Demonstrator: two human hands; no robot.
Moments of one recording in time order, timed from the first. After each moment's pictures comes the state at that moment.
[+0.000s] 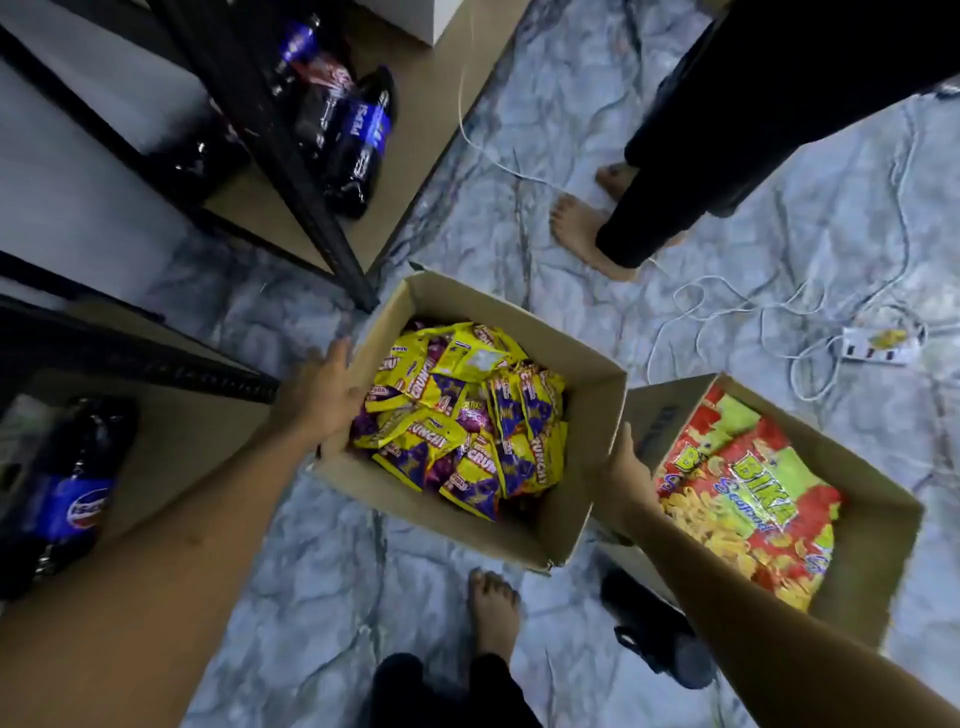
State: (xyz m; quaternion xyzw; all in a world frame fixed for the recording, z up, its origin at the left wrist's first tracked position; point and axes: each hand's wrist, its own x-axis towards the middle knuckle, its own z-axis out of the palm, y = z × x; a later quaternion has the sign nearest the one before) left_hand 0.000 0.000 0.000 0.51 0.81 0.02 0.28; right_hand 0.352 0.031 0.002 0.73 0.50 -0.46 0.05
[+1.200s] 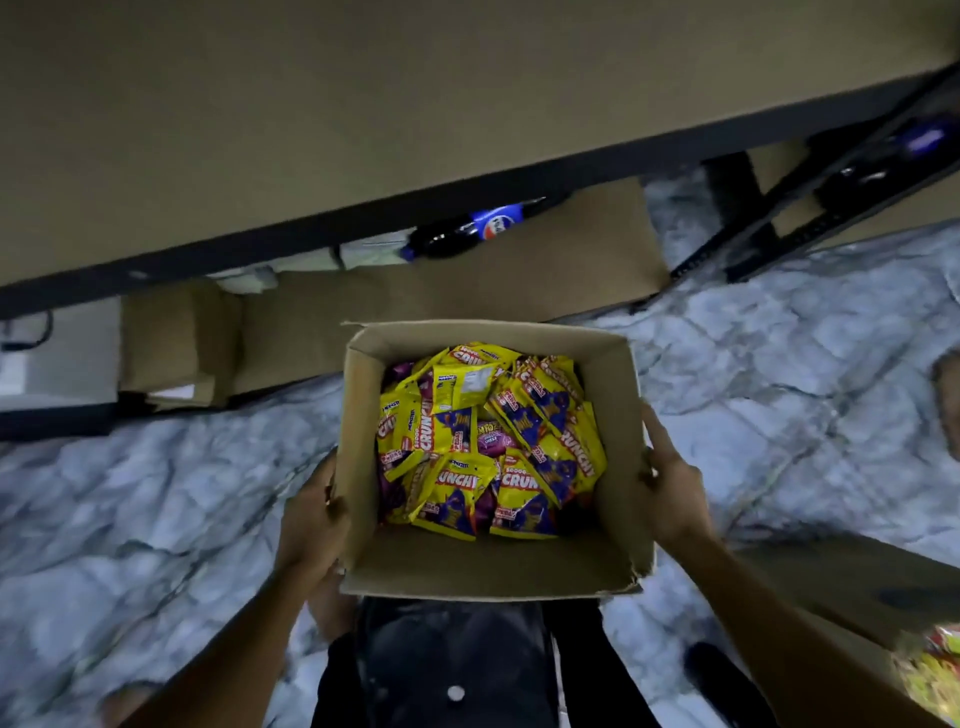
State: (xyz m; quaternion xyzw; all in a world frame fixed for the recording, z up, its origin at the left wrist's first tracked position) left_hand 0.047 -0.477 -0.104 0.01 0.92 0.25 0.30; right_hand 0.216 -0.136 -0.073 0.44 0.80 -0.39 0.13
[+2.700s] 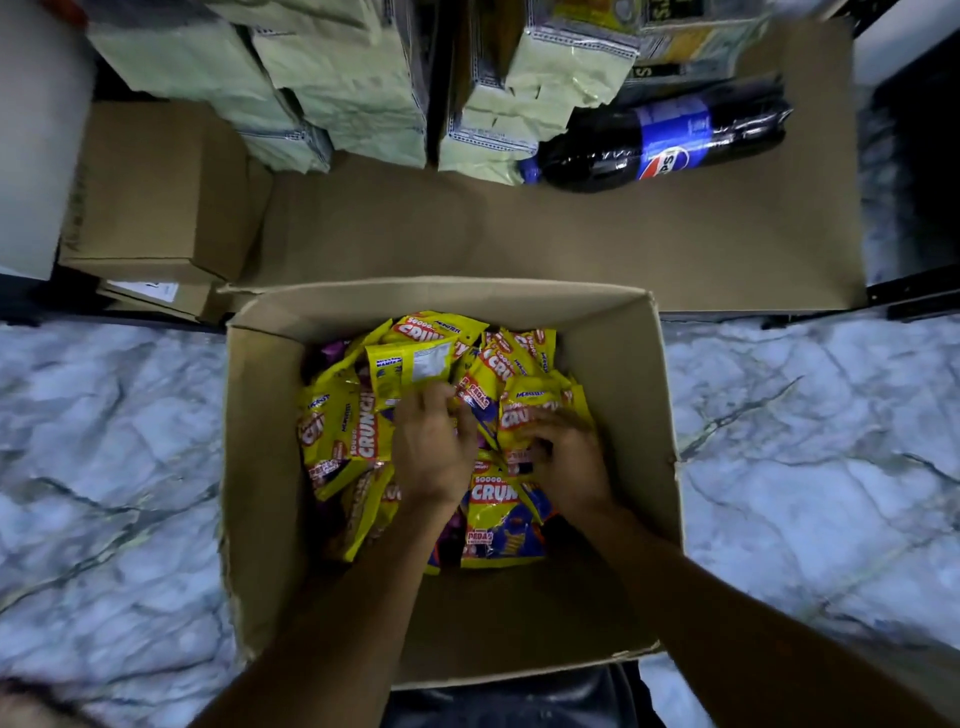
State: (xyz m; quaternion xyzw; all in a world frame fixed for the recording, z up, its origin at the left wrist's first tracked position) left_hand 0.018 -0.568 -0.280 -0.08 0.95 0.30 0.06; right_hand 0.048 -0.413 -0.285 0.10 0.91 -0.36 0.19
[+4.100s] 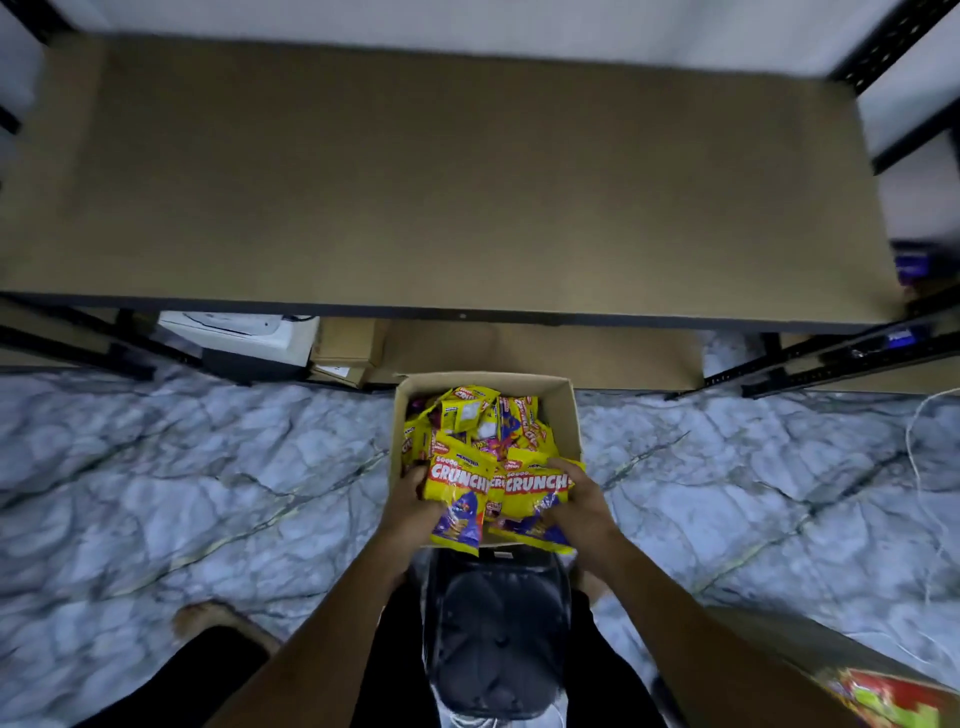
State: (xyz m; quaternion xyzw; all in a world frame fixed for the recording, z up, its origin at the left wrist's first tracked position) left_hand 0.079 -0.641 0.022 -0.29 0.72 0.49 0.39; right_hand 0.103 -0.420 0.008 0.40 0.66 -0.57 0.29
